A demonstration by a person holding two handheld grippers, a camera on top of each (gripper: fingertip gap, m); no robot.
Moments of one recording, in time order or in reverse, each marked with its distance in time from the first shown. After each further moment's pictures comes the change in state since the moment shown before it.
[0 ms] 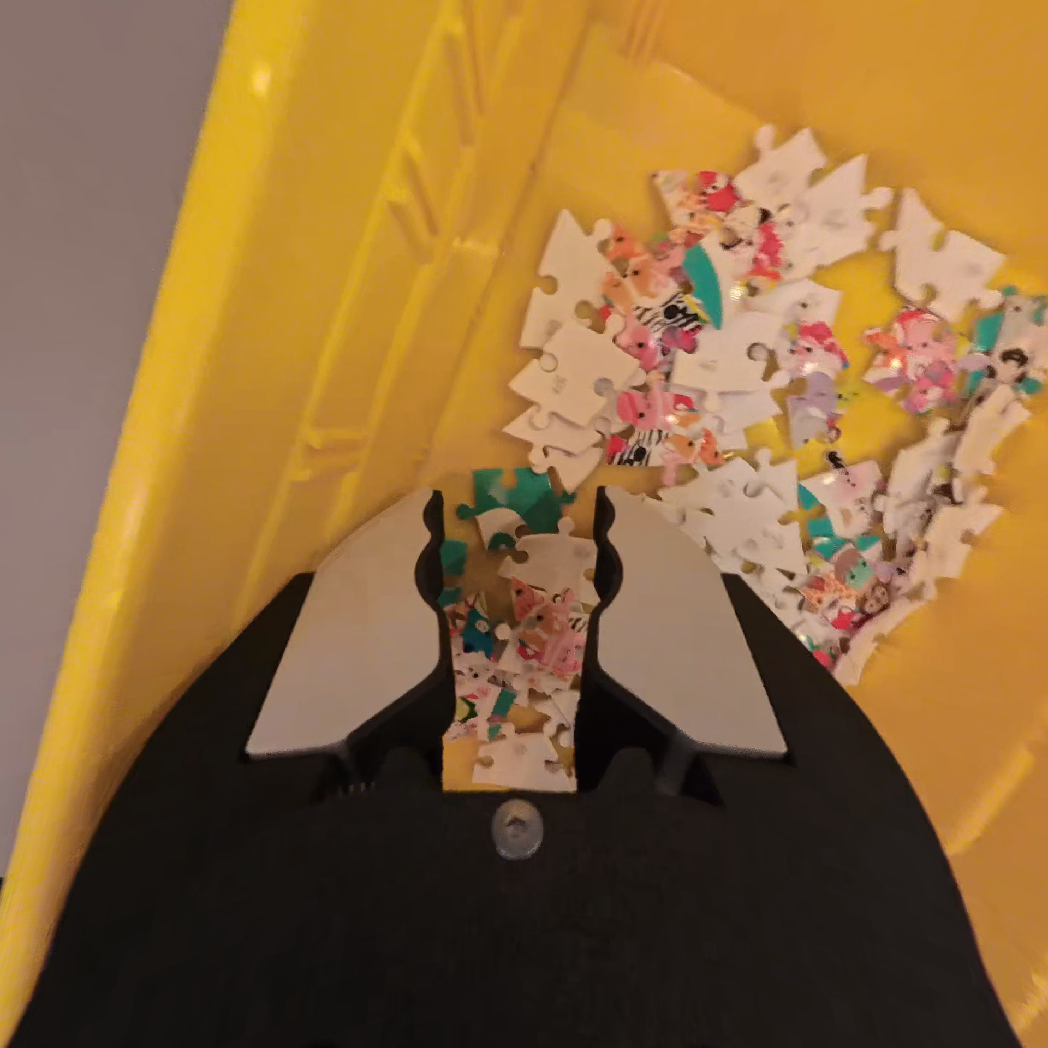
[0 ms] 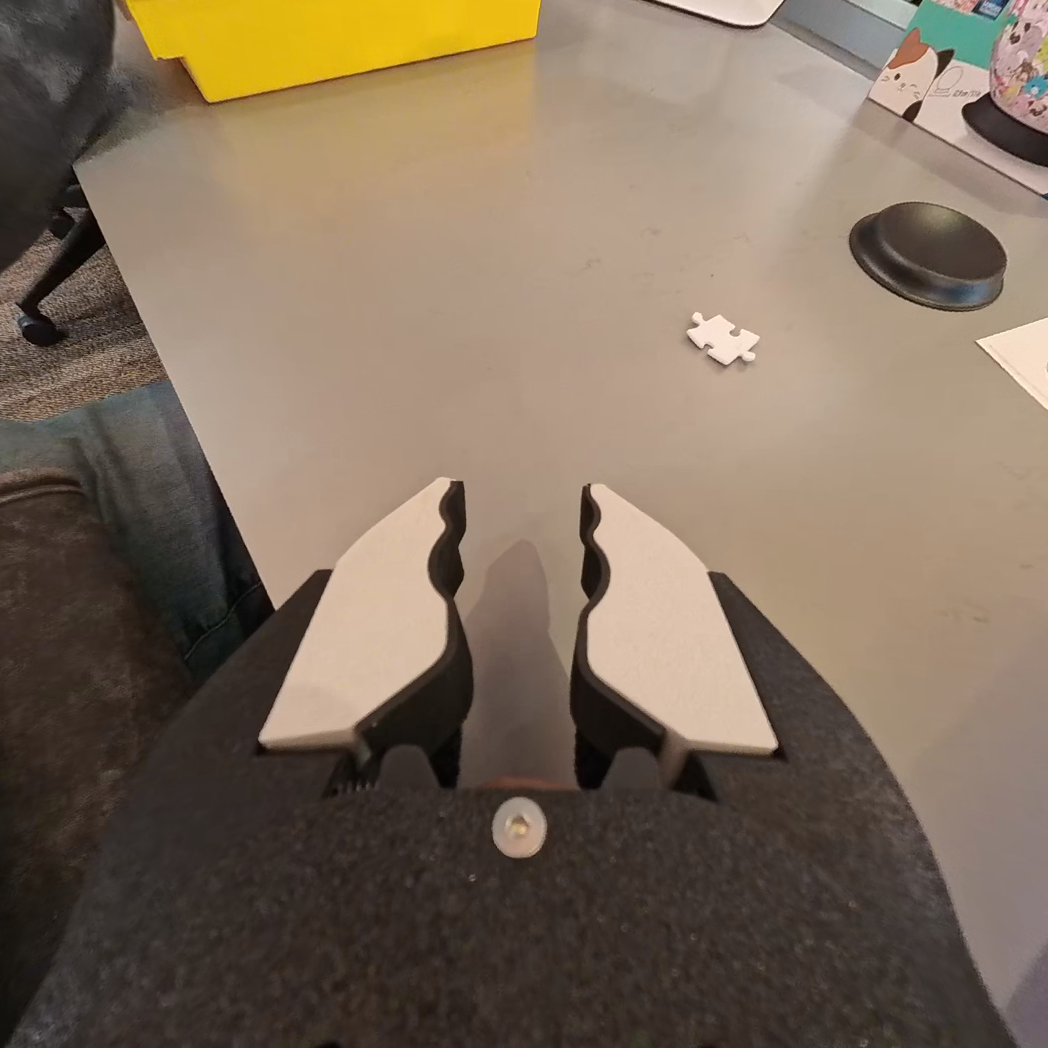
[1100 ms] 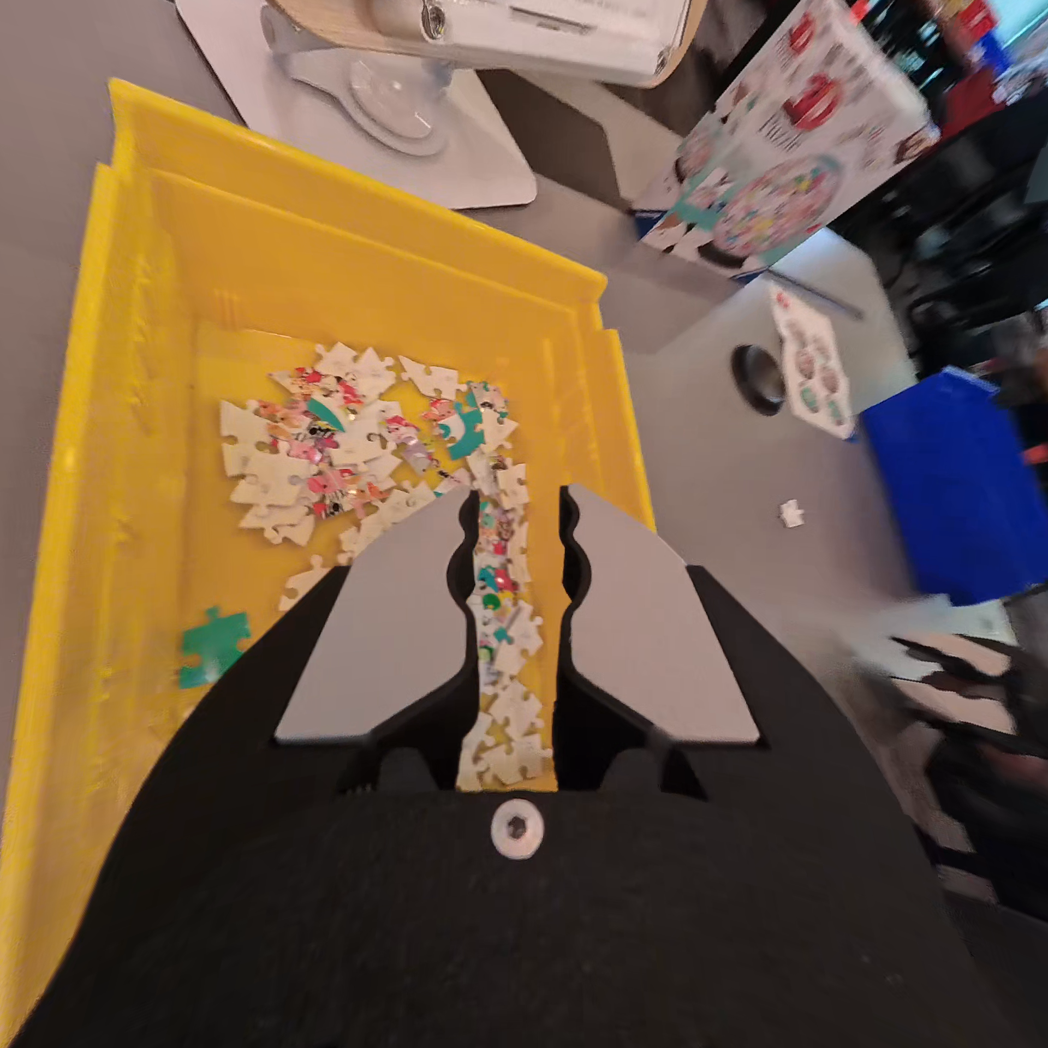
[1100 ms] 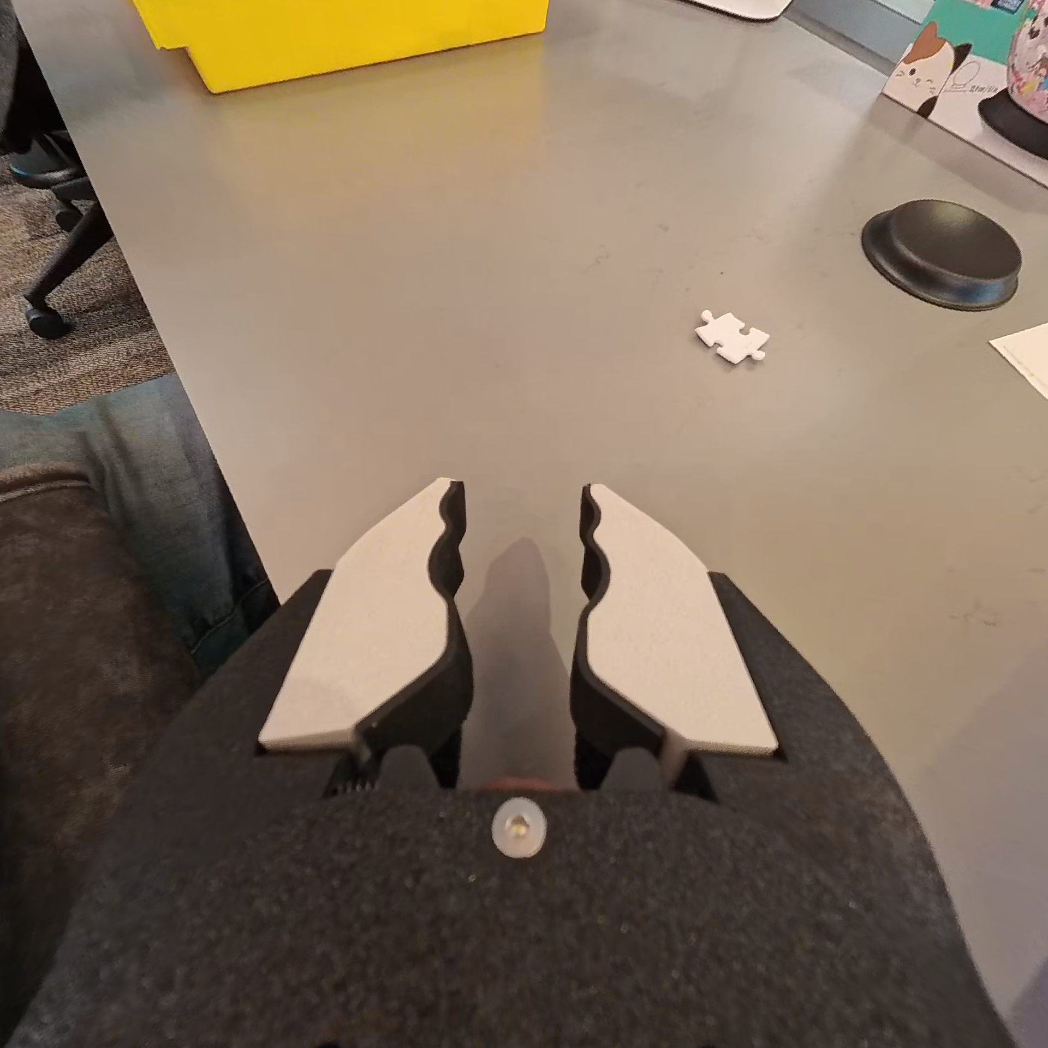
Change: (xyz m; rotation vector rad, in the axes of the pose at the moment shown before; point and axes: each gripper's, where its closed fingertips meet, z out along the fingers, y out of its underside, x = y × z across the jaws) left arm 0.068 -0.017 -0.126 0.323 0.703 0.162; right arm -0.002 0.001 0.001 -0.006 -0.012 -0.005
